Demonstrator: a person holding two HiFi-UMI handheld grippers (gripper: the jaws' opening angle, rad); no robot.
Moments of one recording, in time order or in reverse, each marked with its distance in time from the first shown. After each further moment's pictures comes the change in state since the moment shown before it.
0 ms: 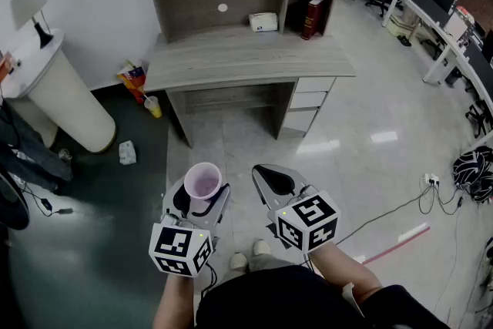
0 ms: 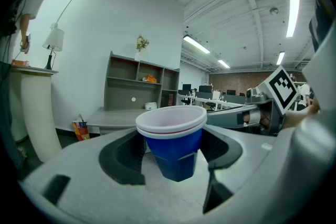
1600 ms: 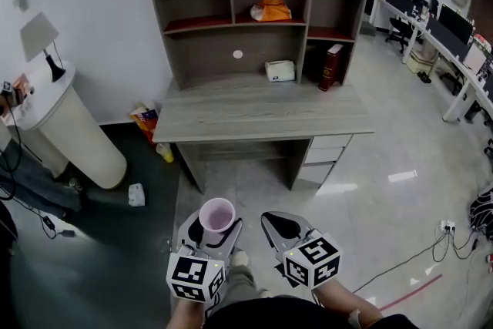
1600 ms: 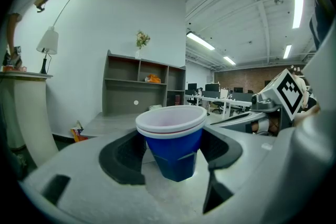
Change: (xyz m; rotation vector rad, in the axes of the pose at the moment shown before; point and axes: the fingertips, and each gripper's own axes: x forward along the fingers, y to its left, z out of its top) left arm 0.117 0.028 0.034 0.029 -0.006 0.067; right arm 0.061 -0.091 0.013 0.045 0.038 0.088
